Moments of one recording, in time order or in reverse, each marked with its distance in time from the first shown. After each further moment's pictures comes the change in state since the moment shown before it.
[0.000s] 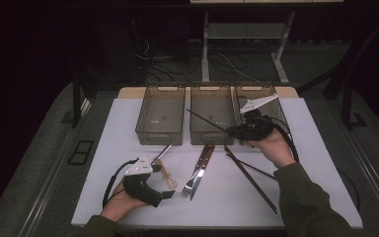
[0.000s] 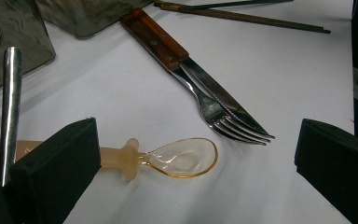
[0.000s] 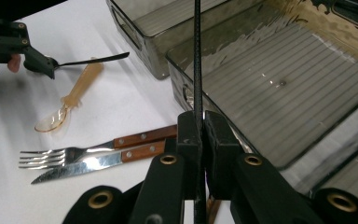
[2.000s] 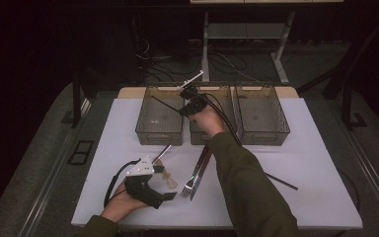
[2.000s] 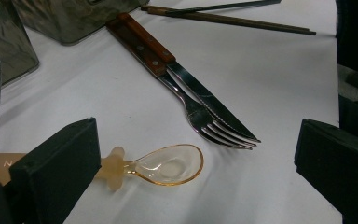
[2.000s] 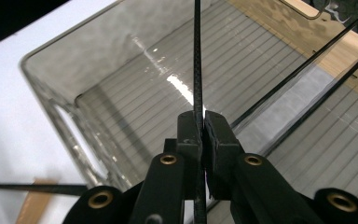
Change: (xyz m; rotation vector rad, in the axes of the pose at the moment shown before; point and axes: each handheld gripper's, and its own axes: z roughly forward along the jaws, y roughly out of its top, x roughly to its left) left arm -0.004 0.003 0.002 -0.007 -0.030 0.025; right arm 0.010 0.120 0.148 0.126 -0.080 0.075
